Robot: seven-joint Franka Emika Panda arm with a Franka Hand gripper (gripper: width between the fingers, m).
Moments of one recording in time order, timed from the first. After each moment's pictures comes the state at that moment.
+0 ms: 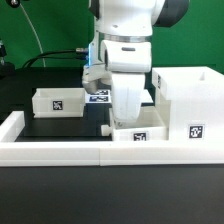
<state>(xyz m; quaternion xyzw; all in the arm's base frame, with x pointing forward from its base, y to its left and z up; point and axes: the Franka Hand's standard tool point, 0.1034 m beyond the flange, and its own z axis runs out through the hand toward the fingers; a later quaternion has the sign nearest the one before) 0.539 -0.016 0.012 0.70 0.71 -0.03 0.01</state>
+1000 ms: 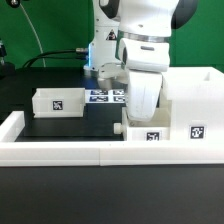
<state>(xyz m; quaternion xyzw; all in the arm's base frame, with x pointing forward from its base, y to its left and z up) 0.541 0.008 0.014 0.71 0.70 -0.05 0.03</state>
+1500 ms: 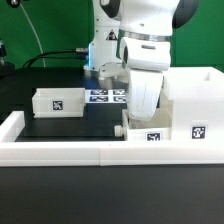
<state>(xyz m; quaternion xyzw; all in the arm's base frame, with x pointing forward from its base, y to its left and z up) 0.543 0.008 0.018 0.72 0.70 -0.04 0.04</state>
